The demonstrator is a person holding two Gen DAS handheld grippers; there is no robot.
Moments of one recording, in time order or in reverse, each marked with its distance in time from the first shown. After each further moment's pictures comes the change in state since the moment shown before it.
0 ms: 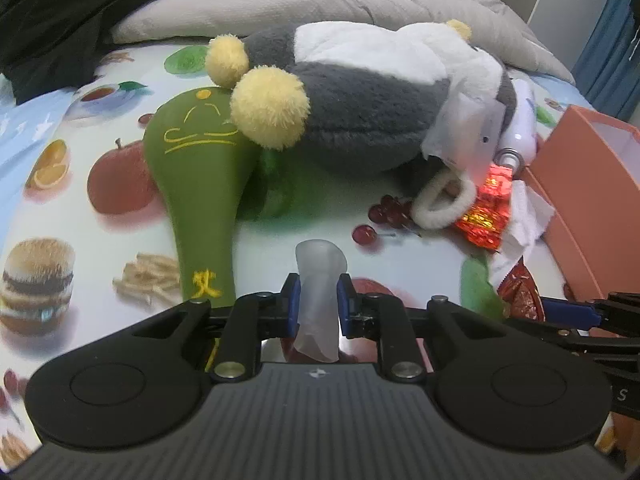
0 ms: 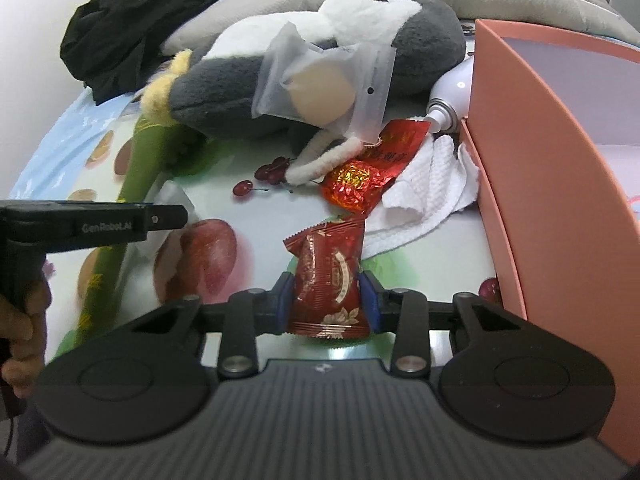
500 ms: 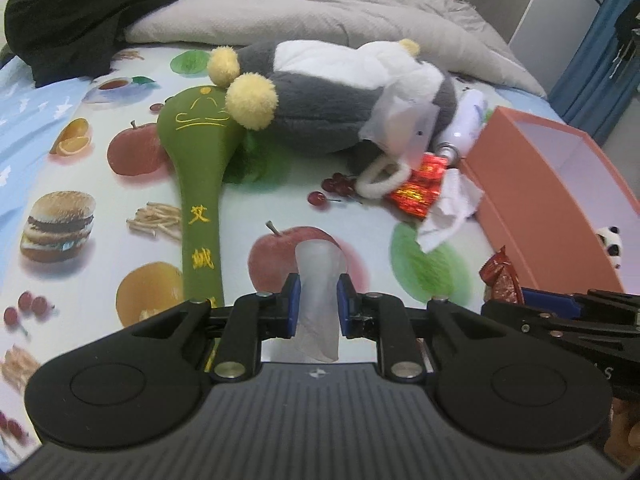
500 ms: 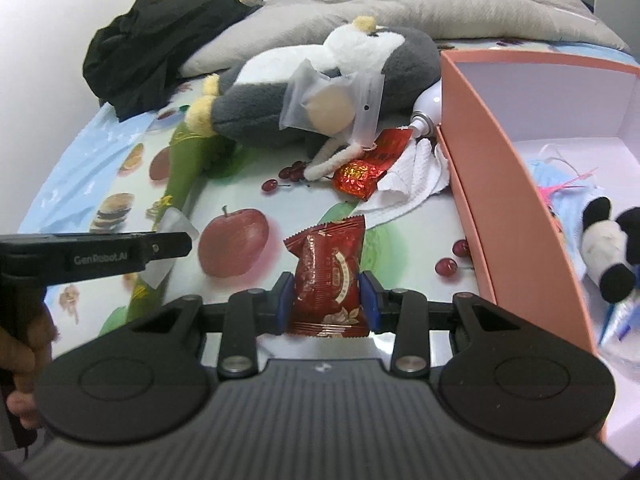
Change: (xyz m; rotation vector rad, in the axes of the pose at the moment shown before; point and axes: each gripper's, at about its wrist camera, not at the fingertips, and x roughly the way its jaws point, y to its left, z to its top) left arm -0.082 -0.021 -0.041 -0.040 -0.031 -0.053; right arm -0.072 0.008 -0.026 0.027 -0.059 0.011
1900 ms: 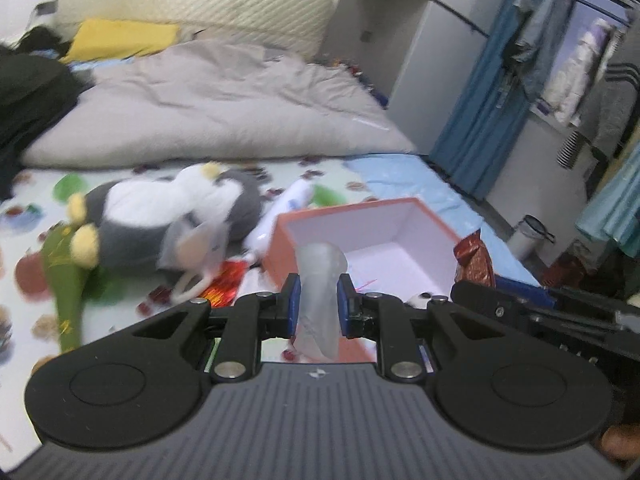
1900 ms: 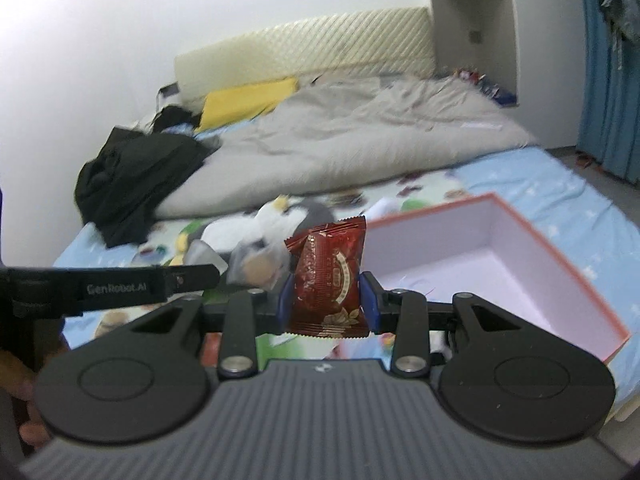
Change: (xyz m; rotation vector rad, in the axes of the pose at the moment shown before) left arm -0.116 -0.161 0.050 0.155 -0.202 -0.268; right arm -0.184 -0.062 0.025 0.065 -0.373 -0.138
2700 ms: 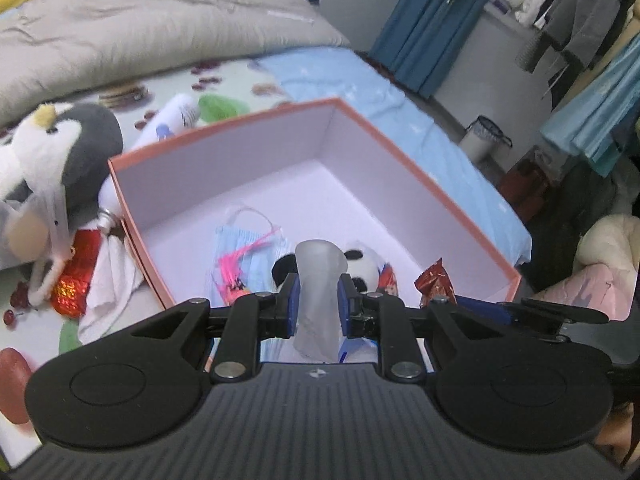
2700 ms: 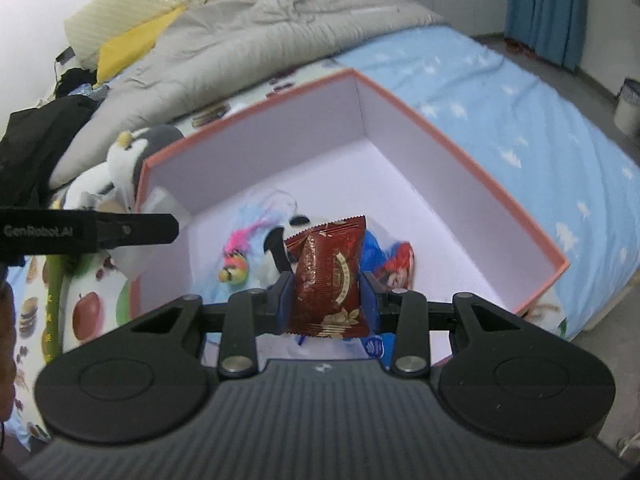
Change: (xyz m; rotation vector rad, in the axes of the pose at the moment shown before) left arm 0.182 -0.080 0.006 0.084 0.331 -0.166; right arm 0.073 -0.143 -0.043 0.195 0.302 -0.174
